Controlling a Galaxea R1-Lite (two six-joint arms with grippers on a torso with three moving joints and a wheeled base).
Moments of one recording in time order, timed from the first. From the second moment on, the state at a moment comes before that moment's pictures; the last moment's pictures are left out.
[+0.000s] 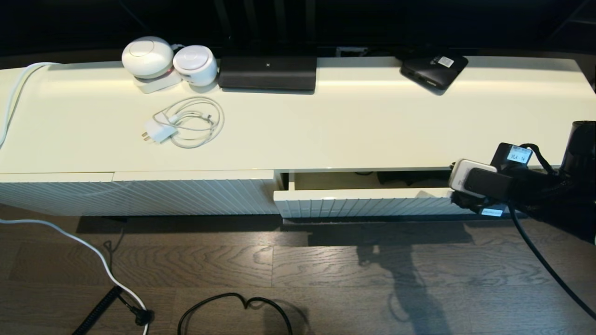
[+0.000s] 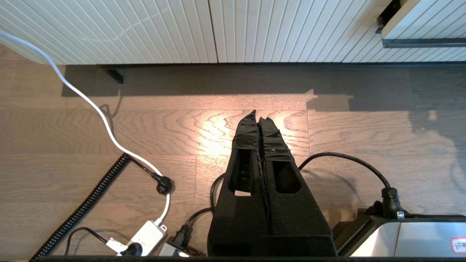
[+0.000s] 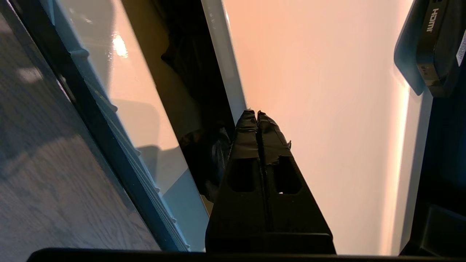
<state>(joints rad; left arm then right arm) 0.00 0.00 0.00 -0.01 0.00 -0.01 0.22 1.53 -0.75 -0.58 -0.02 -1.24</state>
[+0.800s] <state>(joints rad) 0.00 0.00 0.00 -0.01 0.00 -0.01 0.22 1.53 -1.06 -0.03 -0.02 -1.12</state>
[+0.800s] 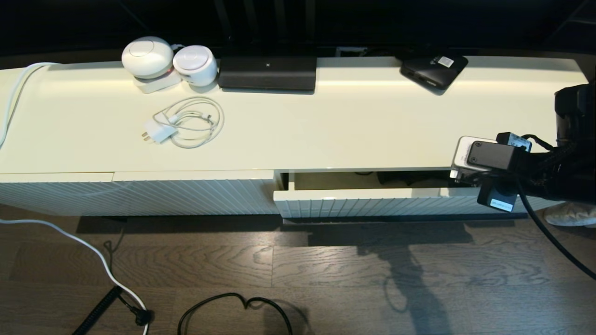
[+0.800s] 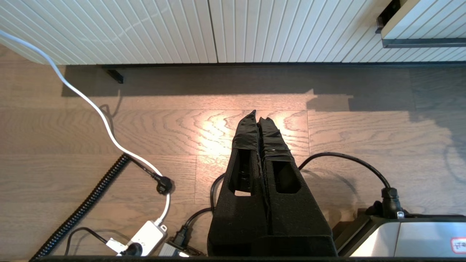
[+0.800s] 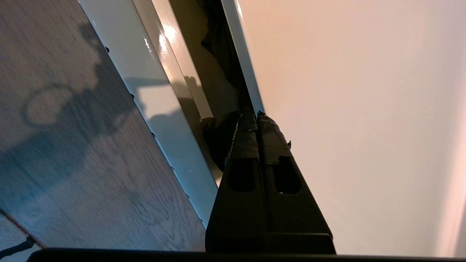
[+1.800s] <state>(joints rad) 0.00 0.00 0.00 -0.01 0.00 -0.01 0.21 1.60 -1.08 -0.03 0.04 -1.25</state>
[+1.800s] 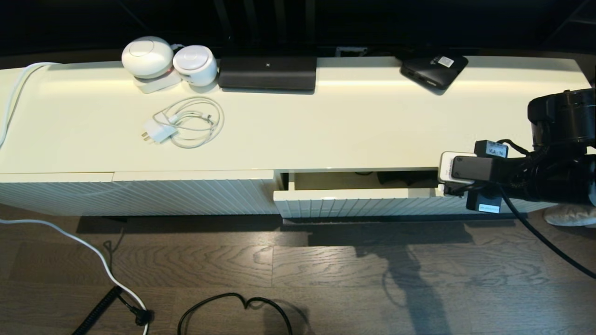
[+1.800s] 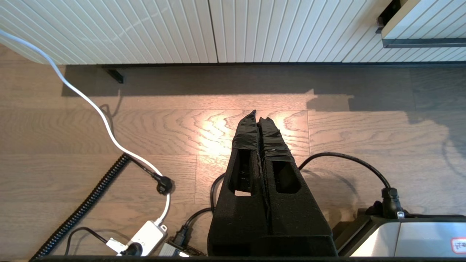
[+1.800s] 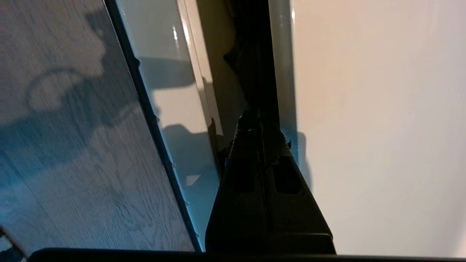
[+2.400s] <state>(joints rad) 0.00 0.00 0.00 -0.01 0.00 -0.01 0.22 1.59 -1.03 0.01 0.05 -1.29</state>
